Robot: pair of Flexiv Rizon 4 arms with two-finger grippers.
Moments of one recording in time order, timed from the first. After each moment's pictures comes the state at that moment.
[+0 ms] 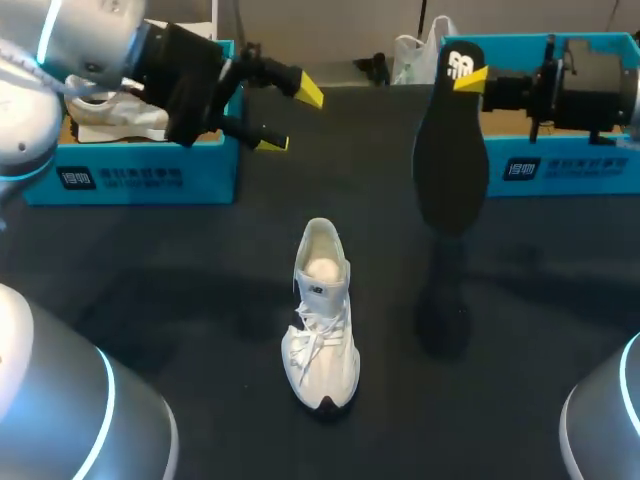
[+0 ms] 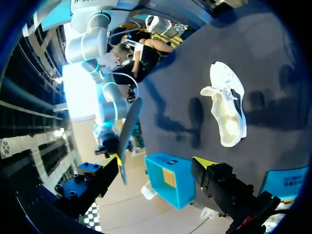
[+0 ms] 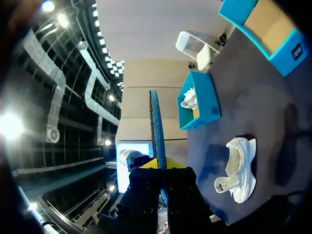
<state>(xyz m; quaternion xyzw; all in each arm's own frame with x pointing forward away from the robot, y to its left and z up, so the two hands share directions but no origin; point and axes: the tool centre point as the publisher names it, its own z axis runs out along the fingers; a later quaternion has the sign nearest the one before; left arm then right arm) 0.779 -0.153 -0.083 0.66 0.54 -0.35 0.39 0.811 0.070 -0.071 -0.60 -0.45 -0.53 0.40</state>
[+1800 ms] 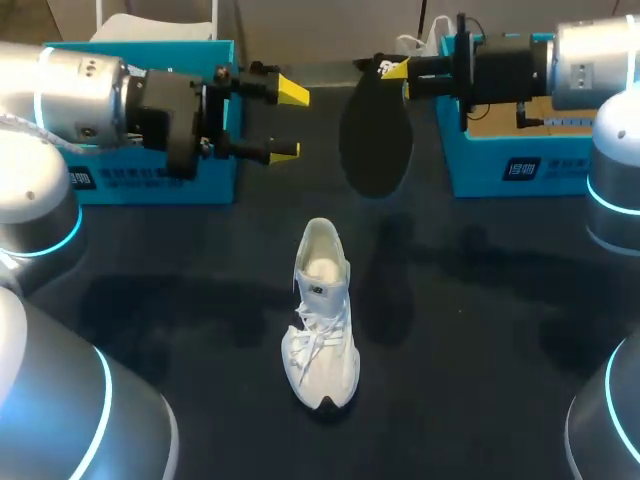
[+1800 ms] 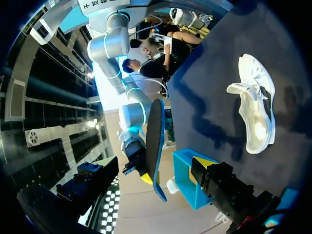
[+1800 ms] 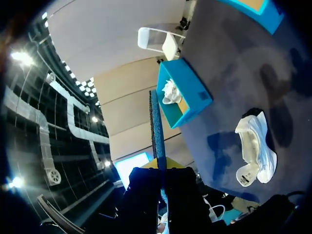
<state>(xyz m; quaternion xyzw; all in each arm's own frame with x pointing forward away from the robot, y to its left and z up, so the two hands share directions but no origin) 0.778 -0.159 -0.086 0.57 0.50 -0.43 0.48 0.853 0.149 -0.083 -0.70 -0.36 -0.41 0.46</state>
